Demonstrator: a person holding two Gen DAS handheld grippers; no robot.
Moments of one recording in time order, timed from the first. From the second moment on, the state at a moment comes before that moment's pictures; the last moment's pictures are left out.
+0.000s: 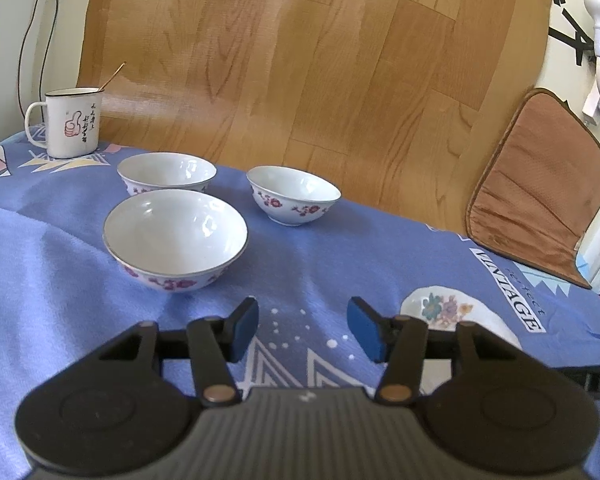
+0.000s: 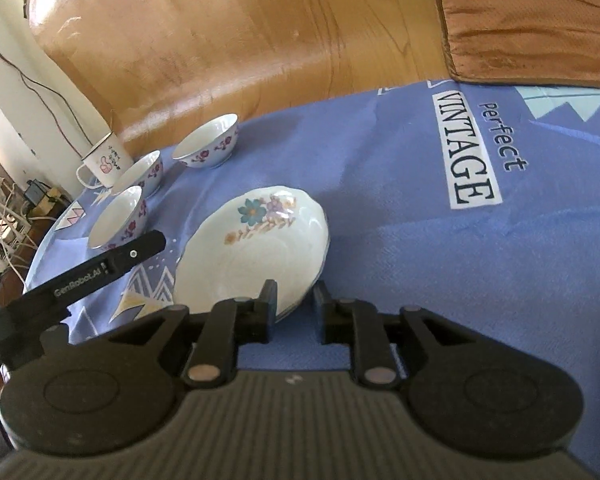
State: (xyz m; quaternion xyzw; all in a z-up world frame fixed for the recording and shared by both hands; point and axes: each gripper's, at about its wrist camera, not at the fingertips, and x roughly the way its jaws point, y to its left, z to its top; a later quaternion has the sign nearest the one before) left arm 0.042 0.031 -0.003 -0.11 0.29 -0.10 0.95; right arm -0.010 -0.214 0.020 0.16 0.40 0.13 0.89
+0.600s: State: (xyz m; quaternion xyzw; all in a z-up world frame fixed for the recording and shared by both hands) left arm 0.041 0.029 -0.004 -0.10 0.29 -0.10 0.95; right arm -0.012 -0.186 0.022 0.10 0.39 0.15 0.90
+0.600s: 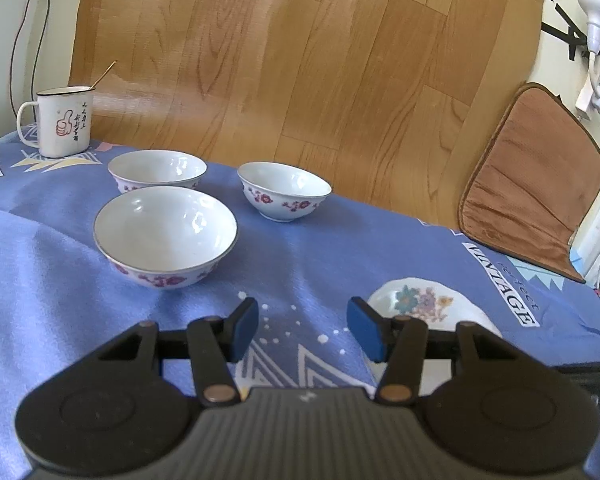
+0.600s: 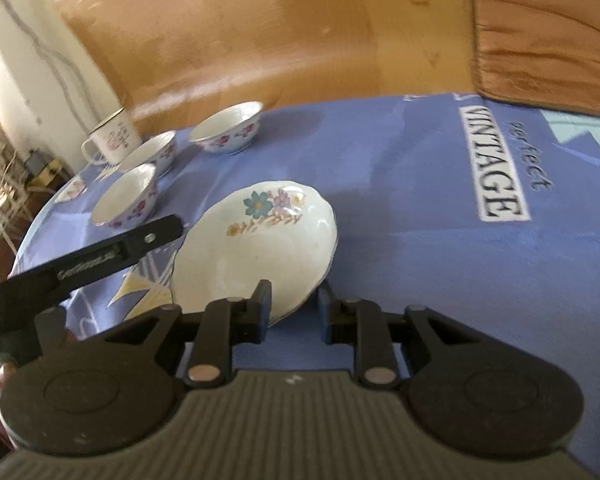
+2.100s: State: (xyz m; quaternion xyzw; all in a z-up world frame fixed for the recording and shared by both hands) left arm 0.037 0.044 -0.005 -0.17 0.31 -0.16 0.92; right arm -0.050 -0.223 0.029 0.19 0.39 0.14 0.89
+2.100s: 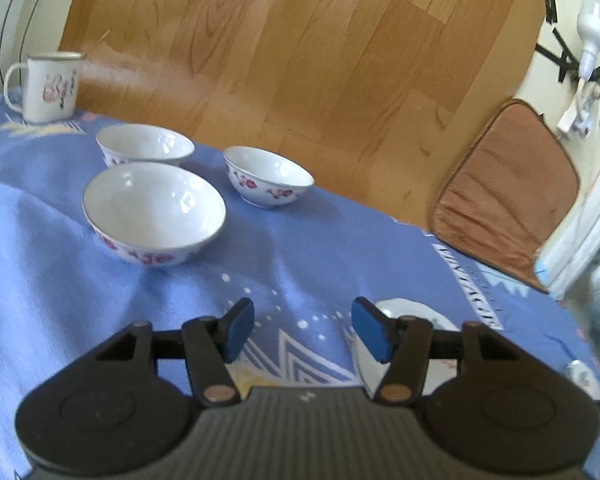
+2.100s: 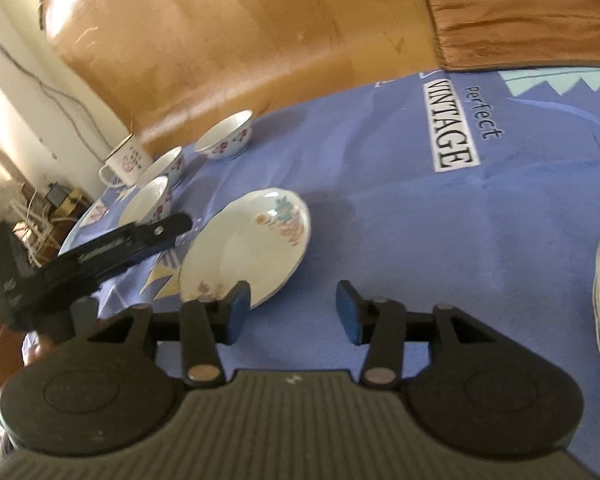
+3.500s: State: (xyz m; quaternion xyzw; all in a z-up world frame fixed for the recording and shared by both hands) left arm 0.026 0.035 -0.006 -0.17 0.32 -0.17 0.92; right arm -0.056 -0.225 0.021 0.22 0.38 0.16 0.88
